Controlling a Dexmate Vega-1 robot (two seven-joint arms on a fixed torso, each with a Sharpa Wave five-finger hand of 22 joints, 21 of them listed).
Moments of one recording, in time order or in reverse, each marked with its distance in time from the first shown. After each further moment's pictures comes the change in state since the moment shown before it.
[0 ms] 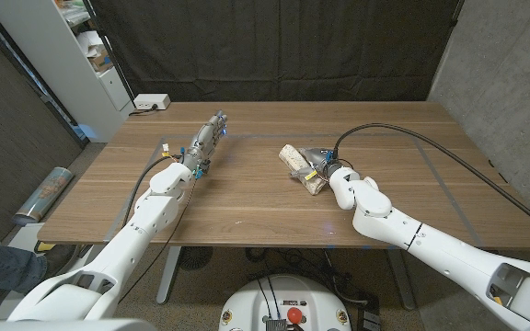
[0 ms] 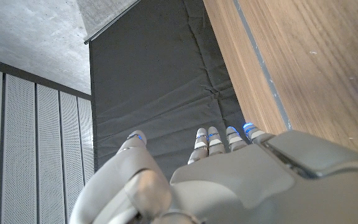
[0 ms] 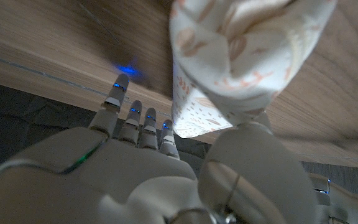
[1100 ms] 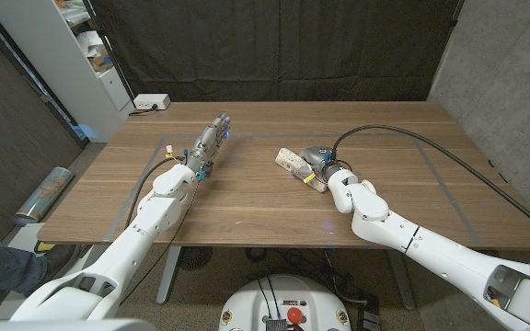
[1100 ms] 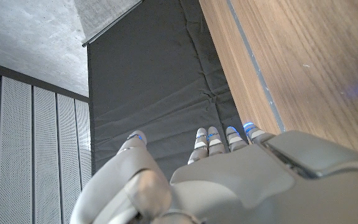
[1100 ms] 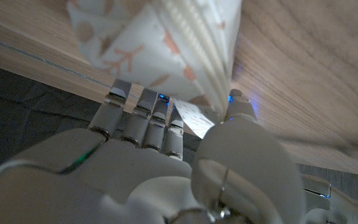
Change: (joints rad) left arm 0.011 -0.007 0.013 -0.018 0.007 0.013 0.015; left_hand -0.004 0.004 -0.004 -0.004 0.000 0.000 0.000 0.000 0.000 0.000 0.000 0.000 0.000 0.000 0.000 0.000 0.000 0.005 0.005 0.000 0.000; right arm -0.015 0.008 -0.007 0.019 -0.042 0.017 -0.081; right_hand 0.122 0.112 0.018 -0.004 -0.031 0.442 -0.061 0.096 0.000 0.399 -0.085 0.112 0.037 0.471 -0.121 0.201 0.122 0.277 -0.137 0.118 0.019
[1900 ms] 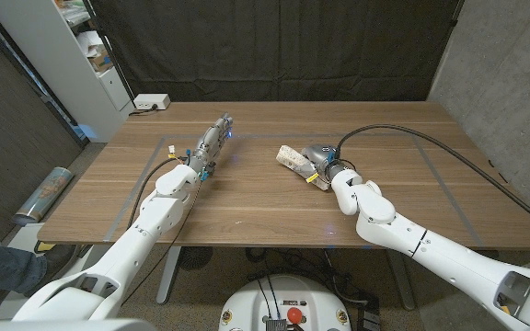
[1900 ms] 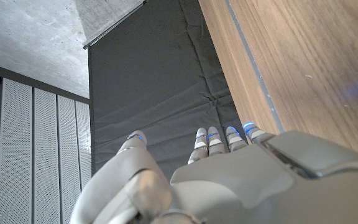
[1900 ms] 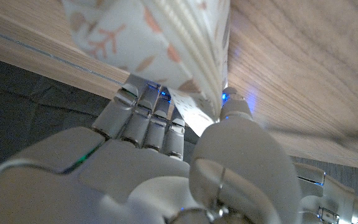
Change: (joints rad) left arm -0.001 -0.004 0.009 -0.007 0.003 0.002 0.007; left_hand 0.000 0.000 0.000 0.000 -0.004 0.000 0.000 0.000 0.000 0.000 0.000 0.000 0.000 0.000 0.000 0.000 0.000 0.000 0.000 0.000 0.000; right arm -0.037 -0.028 0.039 -0.073 -0.013 0.004 -0.012; right_hand 0.035 0.019 0.011 -0.011 -0.020 0.016 0.002 -0.004 0.000 0.019 0.002 0.004 0.005 0.000 0.000 0.000 0.013 0.078 -0.078 0.011 0.006
